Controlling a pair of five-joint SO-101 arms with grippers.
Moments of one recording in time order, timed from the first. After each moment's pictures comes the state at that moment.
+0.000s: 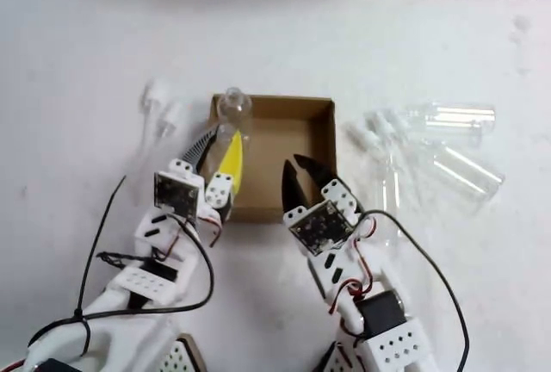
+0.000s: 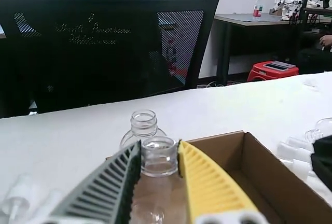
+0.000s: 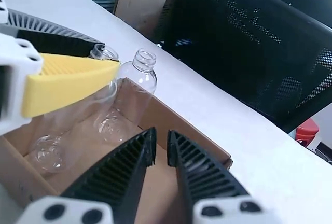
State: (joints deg) left arm 14.3 -37.2 94.8 -45.1 2.0; right arm -25.9 -97.5 96.6 19.1 26.0
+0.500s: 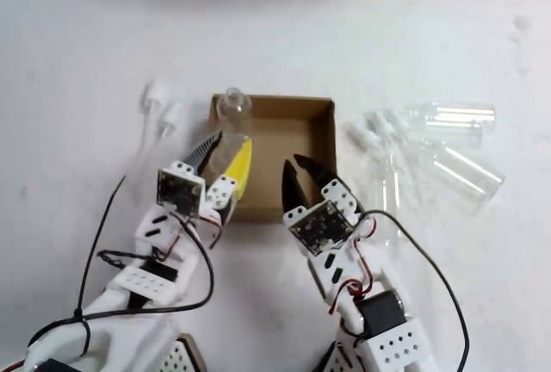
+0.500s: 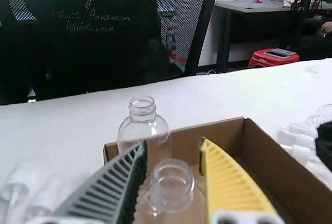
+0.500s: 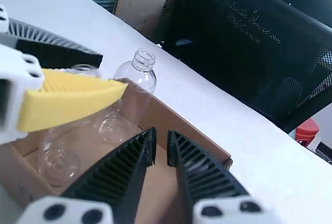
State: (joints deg) left arm 14.3 -37.2 94.8 -41.8 1.9; right arm -25.9 -97.5 96.6 19.1 26.0
